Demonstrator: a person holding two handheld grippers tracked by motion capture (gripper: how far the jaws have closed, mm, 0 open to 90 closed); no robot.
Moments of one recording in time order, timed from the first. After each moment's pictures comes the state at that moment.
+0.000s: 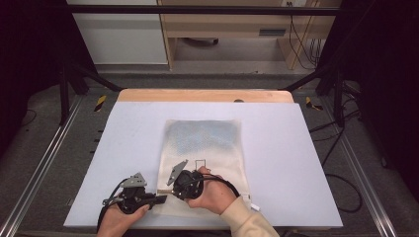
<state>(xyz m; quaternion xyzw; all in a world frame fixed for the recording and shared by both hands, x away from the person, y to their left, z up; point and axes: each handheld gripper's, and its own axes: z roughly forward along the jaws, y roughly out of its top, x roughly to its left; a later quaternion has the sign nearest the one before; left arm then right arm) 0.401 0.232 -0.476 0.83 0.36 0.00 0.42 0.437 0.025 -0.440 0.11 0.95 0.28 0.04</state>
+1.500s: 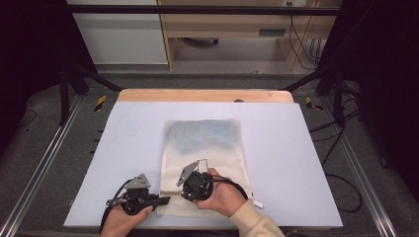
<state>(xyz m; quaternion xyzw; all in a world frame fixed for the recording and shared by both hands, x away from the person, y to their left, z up) 0.400 0.224 -0.478 0.83 0.36 0.00 0.42 0.433 0.001 -0.443 0.13 0.95 0.29 0.04</state>
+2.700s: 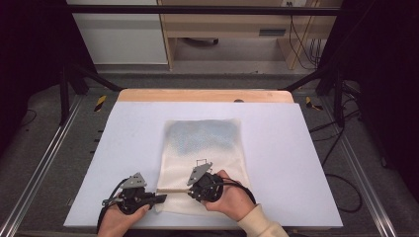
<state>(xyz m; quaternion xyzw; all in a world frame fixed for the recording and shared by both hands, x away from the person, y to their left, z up) 0.400 0.232 -0.474 0.83 0.36 0.02 0.42 0.426 -0.025 -0.443 0.16 0.93 0.32 0.06</state>
